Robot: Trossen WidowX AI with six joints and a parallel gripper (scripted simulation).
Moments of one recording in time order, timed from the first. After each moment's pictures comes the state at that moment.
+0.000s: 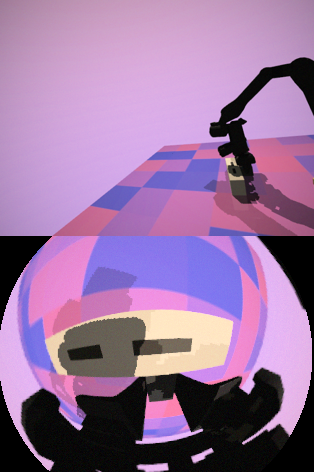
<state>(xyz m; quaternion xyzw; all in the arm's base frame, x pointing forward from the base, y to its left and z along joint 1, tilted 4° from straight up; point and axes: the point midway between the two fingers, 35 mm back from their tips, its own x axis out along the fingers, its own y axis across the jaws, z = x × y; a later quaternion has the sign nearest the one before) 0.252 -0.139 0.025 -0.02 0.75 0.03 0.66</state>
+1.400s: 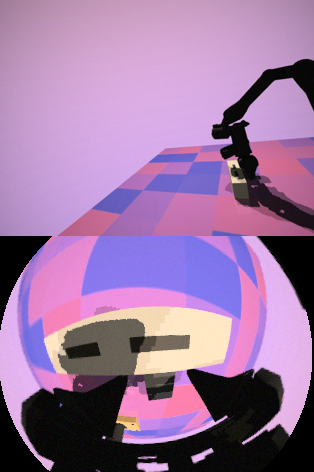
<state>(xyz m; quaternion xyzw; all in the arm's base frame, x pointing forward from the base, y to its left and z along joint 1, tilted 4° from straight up) 0.250 -0.140 0.024 -0.02 0.75 0.03 0.66</state>
